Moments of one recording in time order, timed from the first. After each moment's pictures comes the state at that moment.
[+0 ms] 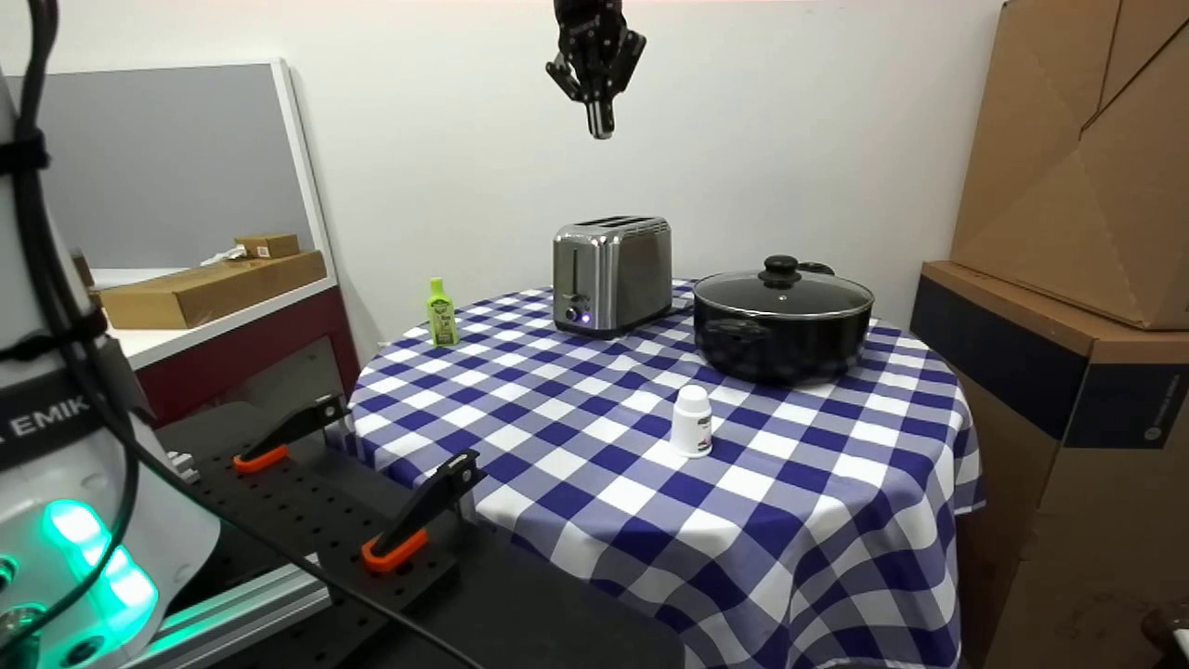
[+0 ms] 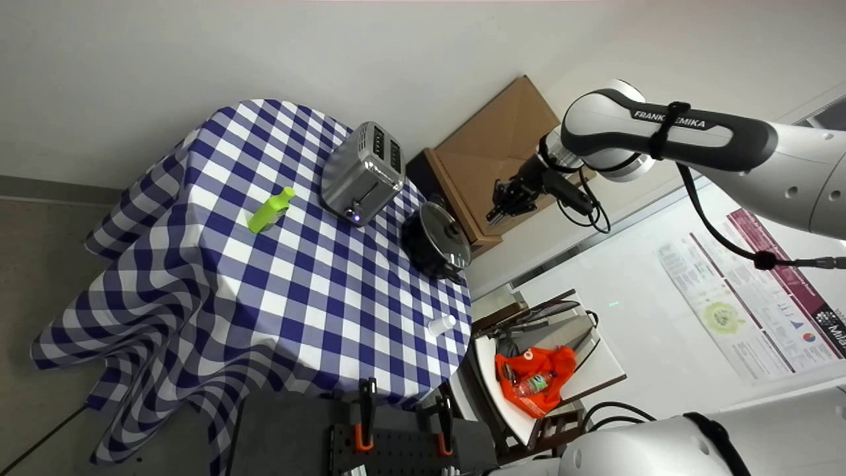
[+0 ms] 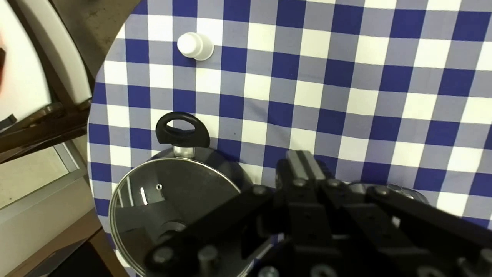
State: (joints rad) arm -0.06 -0.03 0.01 -2.14 -0.20 2.04 0.05
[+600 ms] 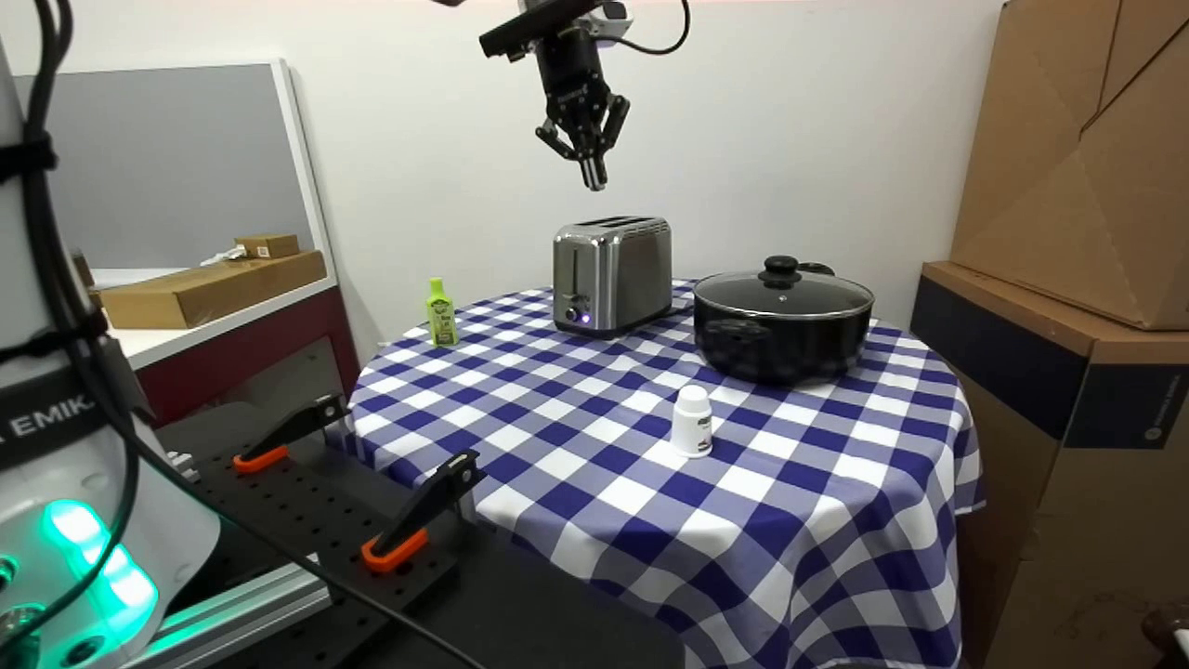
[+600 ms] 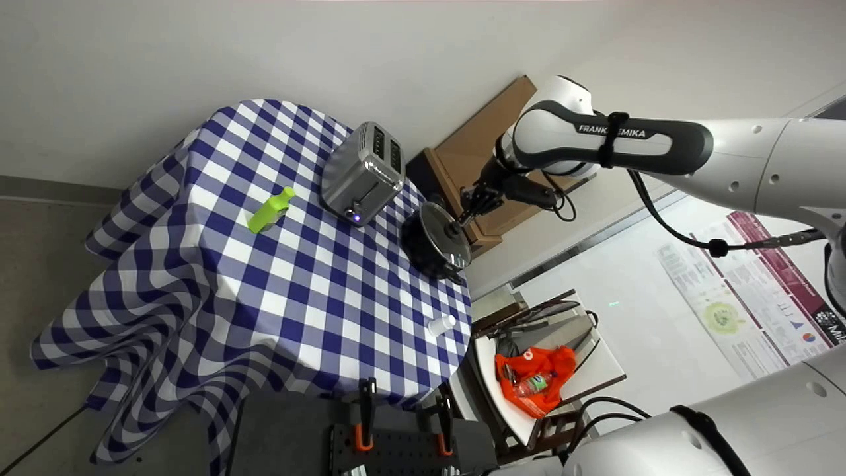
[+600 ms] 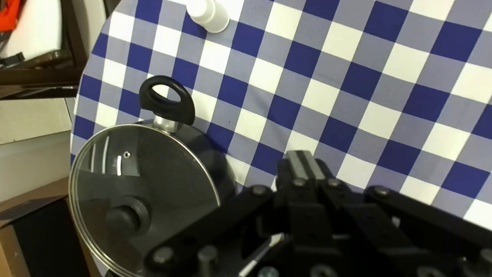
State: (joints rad) arm 0.02 0.10 0.03 -2.13 -0.37 2.13 0.04
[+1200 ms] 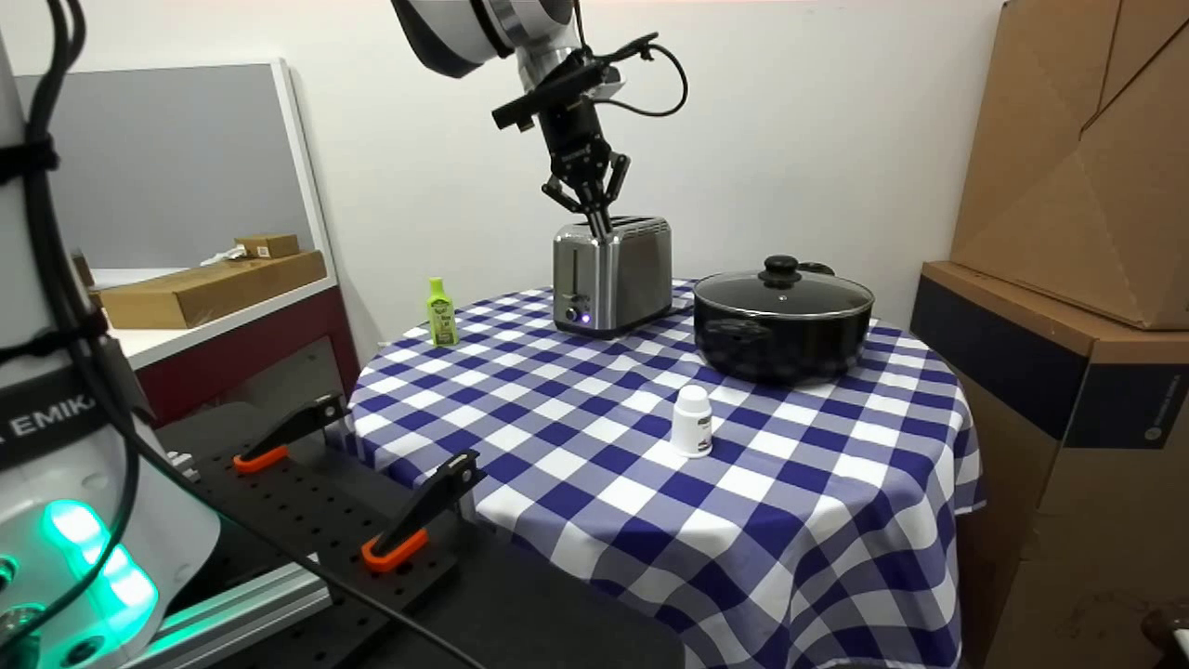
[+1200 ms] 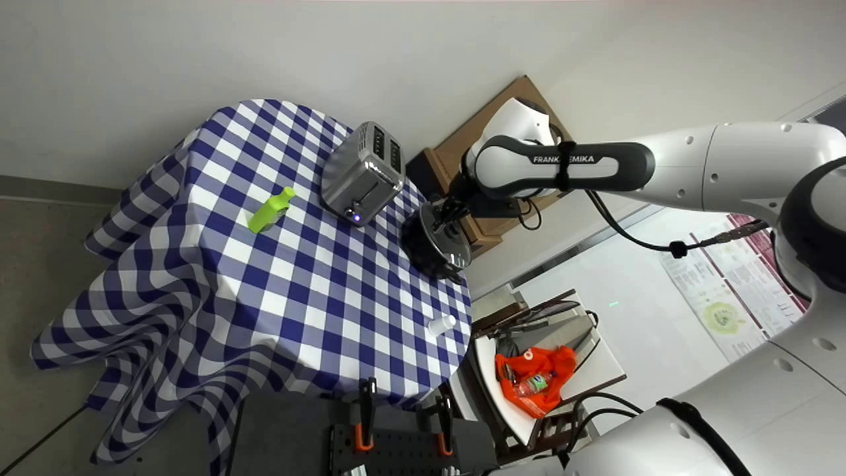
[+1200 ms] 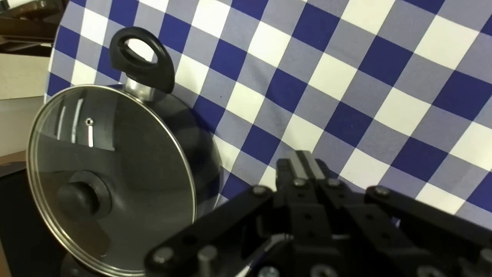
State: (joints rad) arm 0.04 0.24 0.02 -2.16 -0.49 2.33 0.08
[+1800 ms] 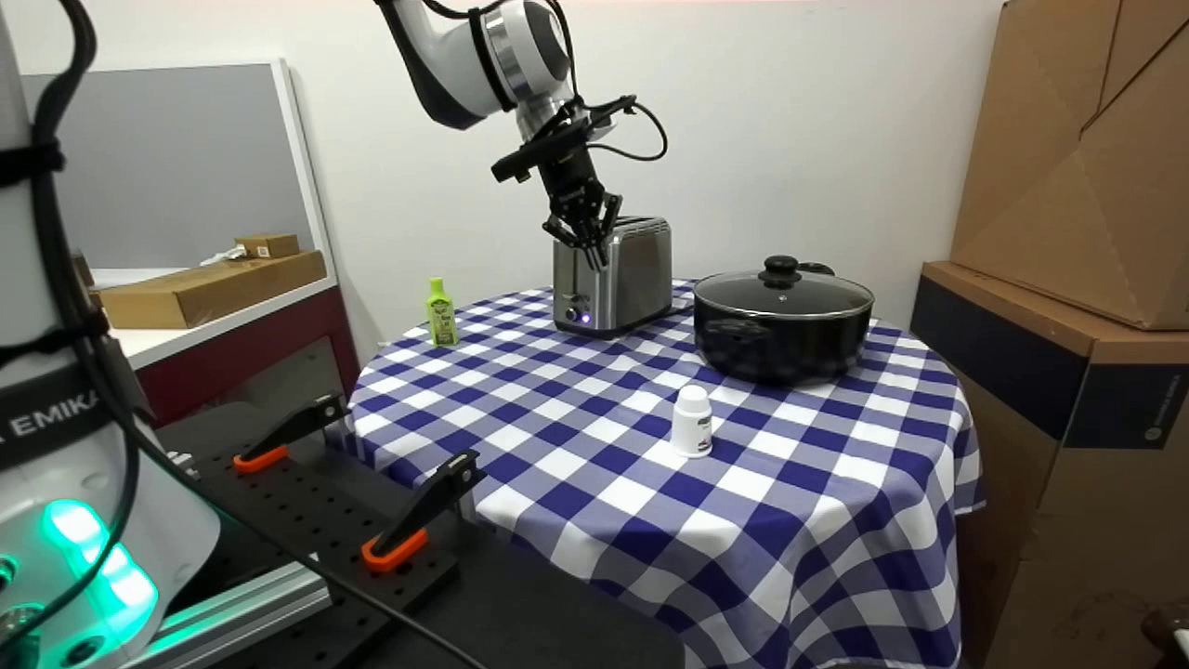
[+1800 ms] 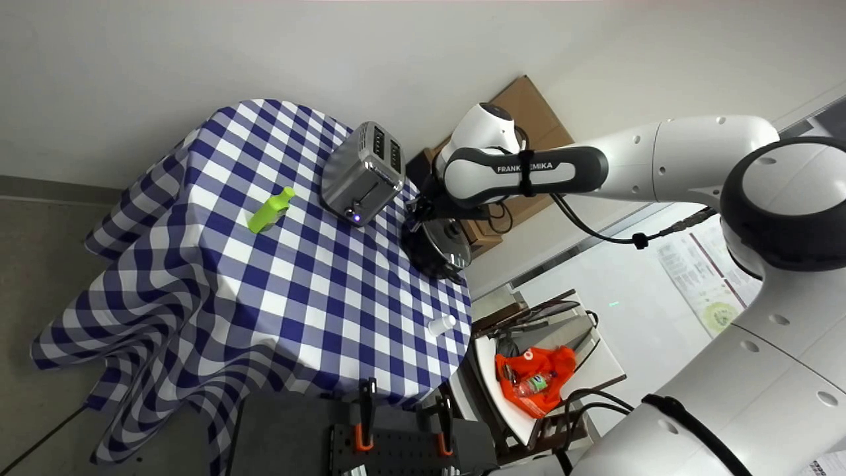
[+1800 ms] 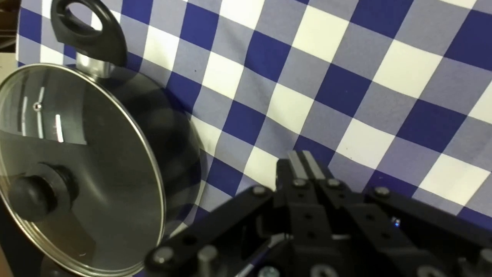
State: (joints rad) arm 0.12 0.39 -0.02 -2.09 -0.55 2.43 0.27
